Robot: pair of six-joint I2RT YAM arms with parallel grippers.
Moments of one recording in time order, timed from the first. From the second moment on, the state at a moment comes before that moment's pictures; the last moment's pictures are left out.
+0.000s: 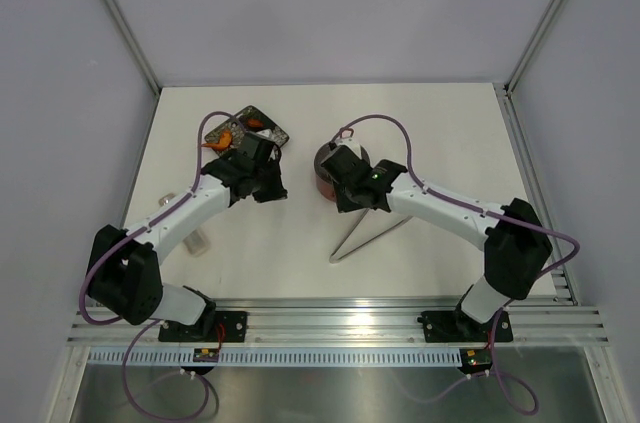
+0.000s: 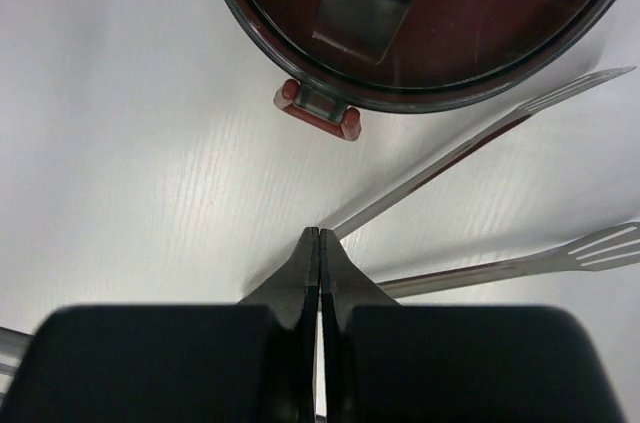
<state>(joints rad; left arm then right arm) -0.50 1.40 1.02 -0.56 0.02 -0.65 0.88 1.64 1.29 -0.66 0.28 0.53</state>
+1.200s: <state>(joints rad) -0.51 1.37 1.04 -0.58 0.03 -0.63 0.50 2.10 2.04 -0.81 0.10 0.42</state>
